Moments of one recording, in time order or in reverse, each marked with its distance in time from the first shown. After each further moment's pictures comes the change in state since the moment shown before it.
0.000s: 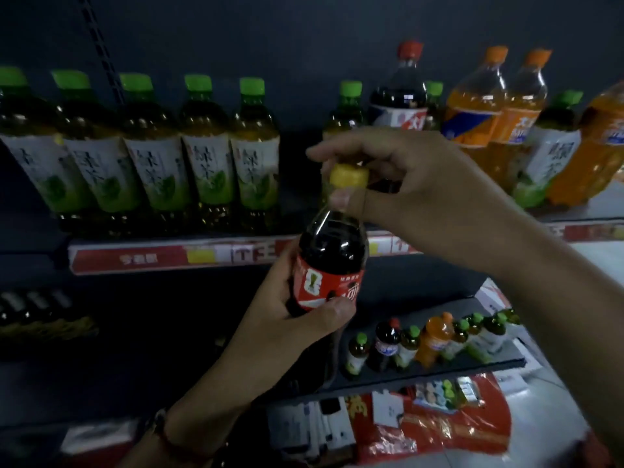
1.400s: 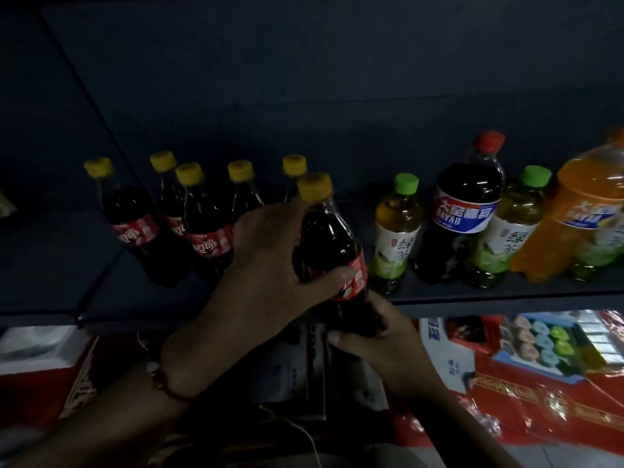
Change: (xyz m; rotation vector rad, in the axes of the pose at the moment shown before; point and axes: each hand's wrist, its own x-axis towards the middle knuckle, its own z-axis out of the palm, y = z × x) left_hand -0.020 -0.505 0.011 1.061 0.195 0.182; right_hand -0.267 0.502 0.447 0.690 0.052 0.539
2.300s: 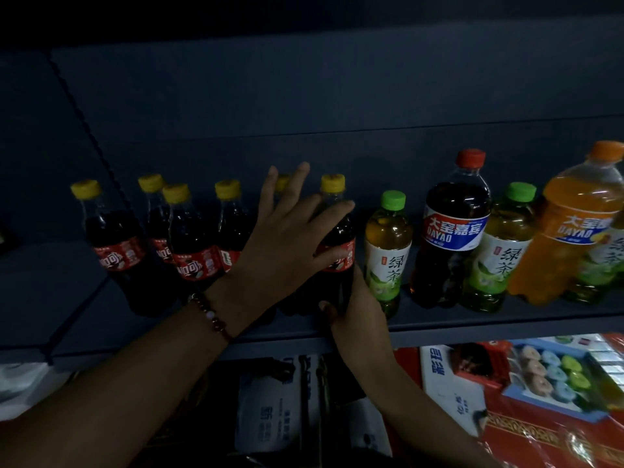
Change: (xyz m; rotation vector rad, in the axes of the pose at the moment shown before) left_hand 0.075 -0.040 0.048 0.670 0.044 0.400; right_hand 0.088 0.039 0.022 -0.431 0.328 -0.201
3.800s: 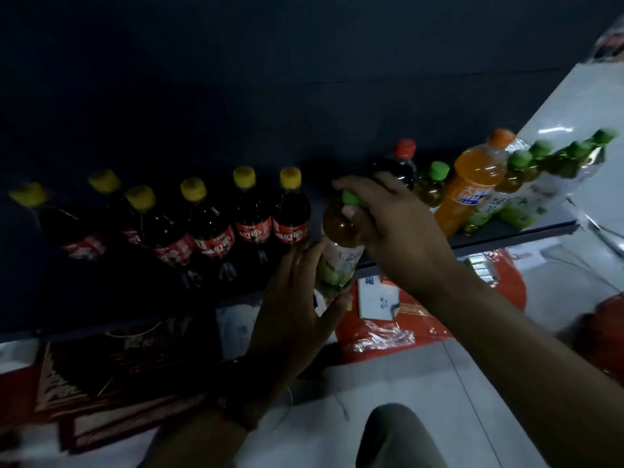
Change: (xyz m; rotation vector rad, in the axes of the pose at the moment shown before) left_hand -0.055 0.088 -0.076 -1.005 -0.266 -0.474; right_hand 0.010 -0.155 -0.175 -0.523 -0.143 -0.223
